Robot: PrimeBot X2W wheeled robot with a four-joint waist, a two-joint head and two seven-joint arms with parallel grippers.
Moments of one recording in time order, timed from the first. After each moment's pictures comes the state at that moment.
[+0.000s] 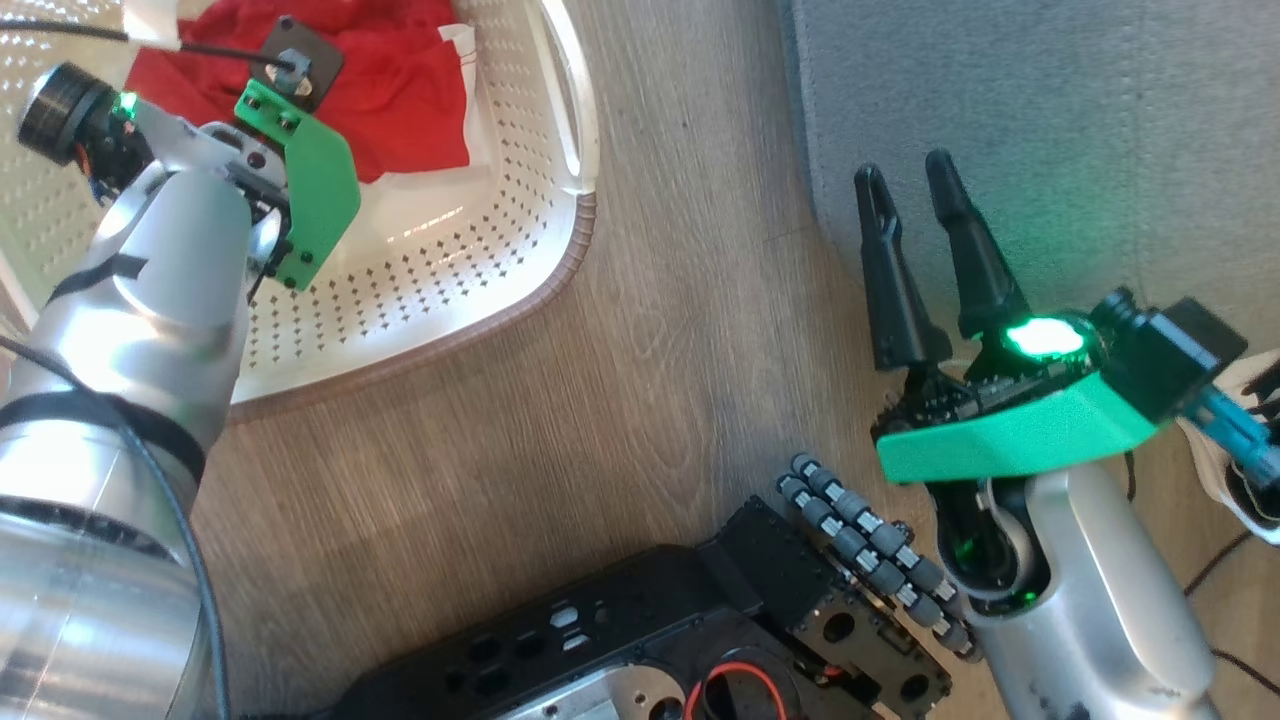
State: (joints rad) left arm -1.19 0.16 -0.62 1.30 -0.04 -0.05 0.04; right arm -0.30 -0.05 0.27 -0.03 0.59 0.12 -0.25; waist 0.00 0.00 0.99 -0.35
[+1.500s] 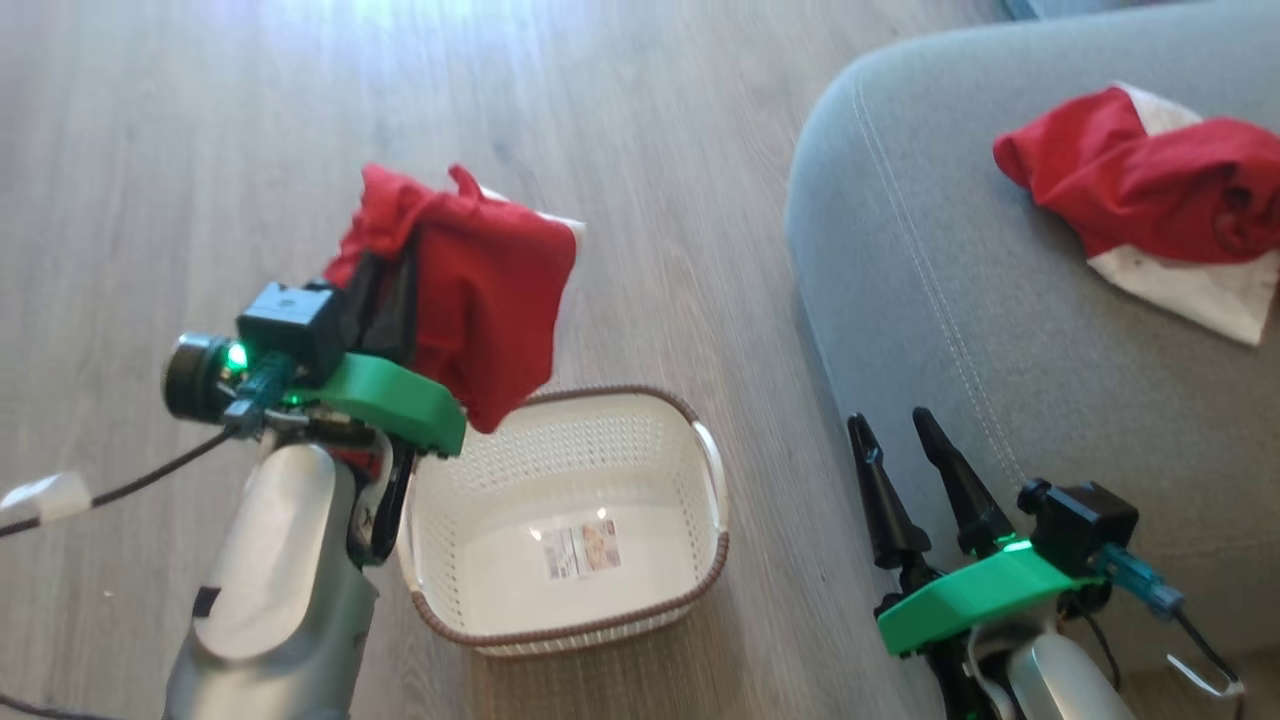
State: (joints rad) left arm -0.44 0.08 -0.22 0.37 -0.20 0.04 -0.25; right arm -0.07 -0.06 0.23 0.21 0.47 0.12 -0.25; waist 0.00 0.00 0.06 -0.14
